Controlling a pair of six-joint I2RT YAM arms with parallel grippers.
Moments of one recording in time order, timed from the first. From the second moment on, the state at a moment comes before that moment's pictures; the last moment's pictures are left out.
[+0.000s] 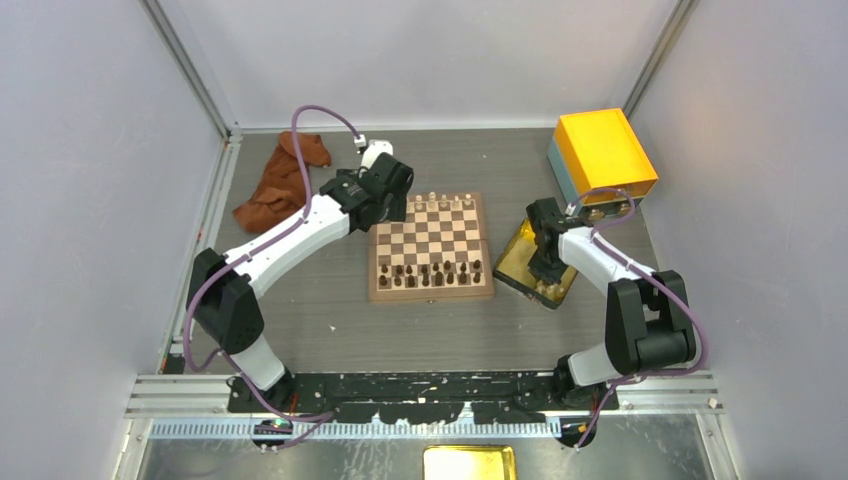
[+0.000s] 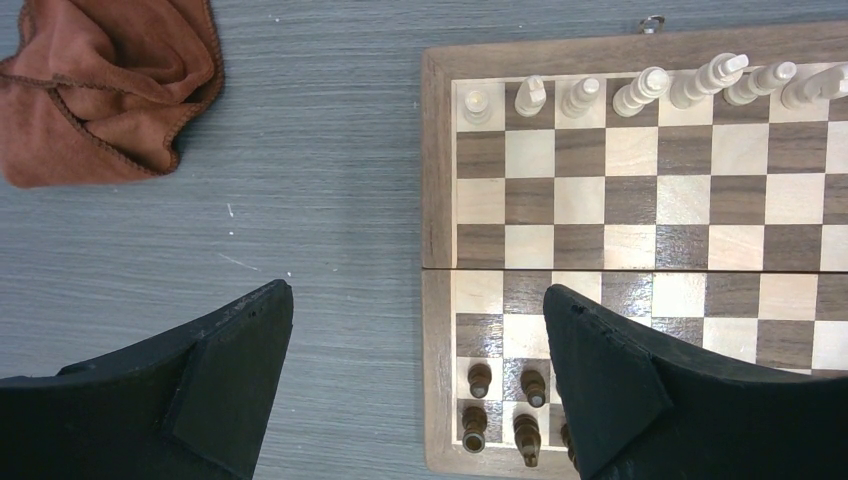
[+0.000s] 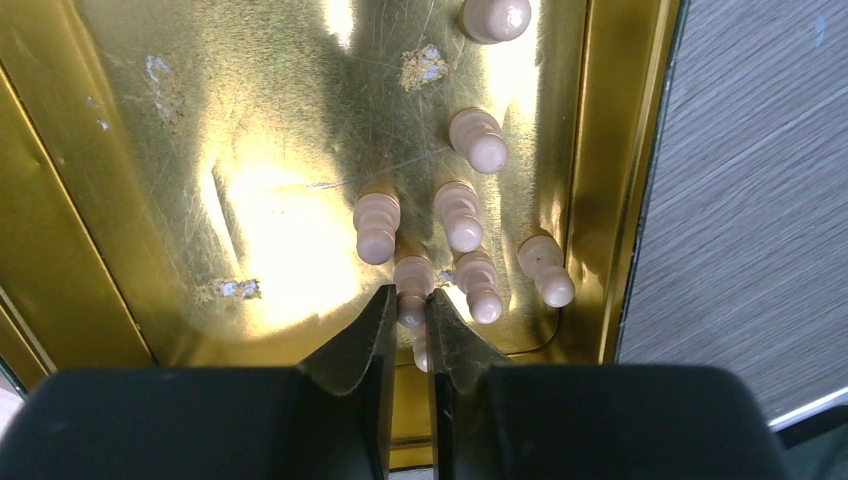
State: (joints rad) left arm -0.71 1.66 1.48 -0.75 -0.60 -0.50; right arm 0.19 1.45 0.84 -0.73 0.32 0.82
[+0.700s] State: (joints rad) left arm -0.71 1.66 1.45 -0.75 -0.60 -0.50; right arm 0.18 1.39 0.87 -0.74 0.33 0.81
